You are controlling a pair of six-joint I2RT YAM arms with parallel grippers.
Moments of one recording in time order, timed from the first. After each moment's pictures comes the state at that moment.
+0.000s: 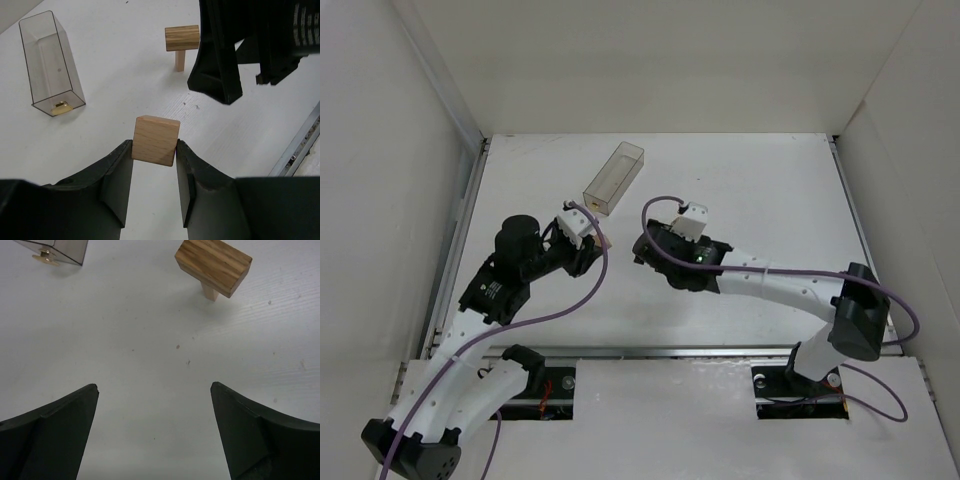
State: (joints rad) left arm -0.43 0.75 0.82 -0.45 0.39 0.21; right arm 1.09 1.57 1.23 -0.61 0.74 1.16
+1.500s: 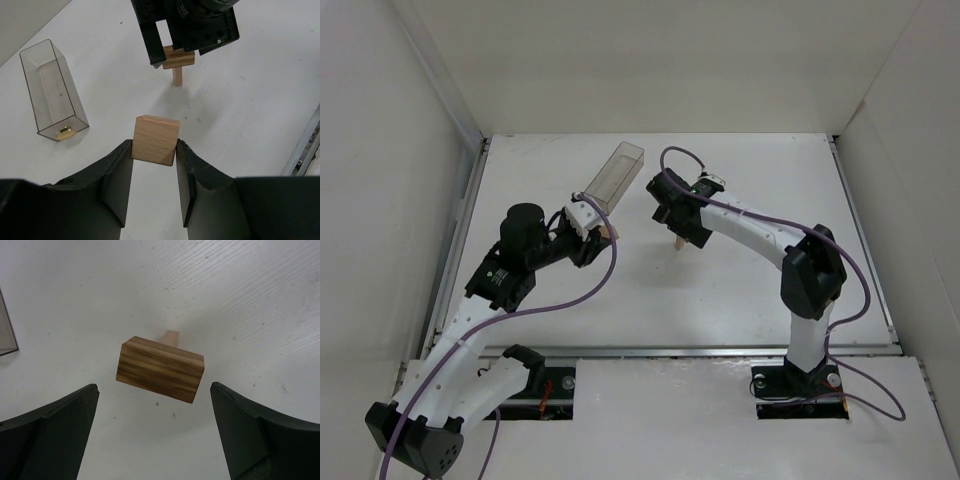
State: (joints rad) left arm -0.43 0.84 0.87 -0.39 0.46 0.27; right arm 0.74 1.89 1.63 -0.94 0.50 1.26
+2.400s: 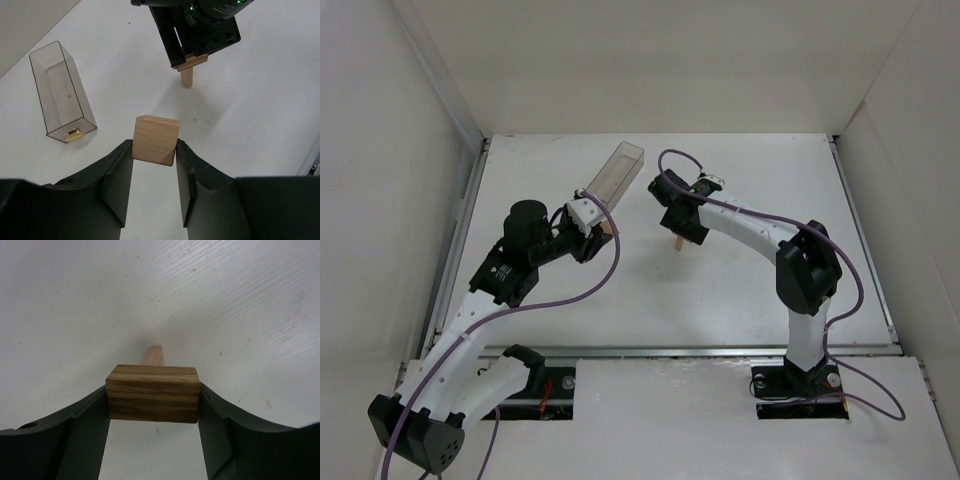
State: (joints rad) left arm -0.43 0.87 0.87 -0.35 0.44 0.29; right arm 0.71 1.93 1.62 -0.93 0.52 1.20
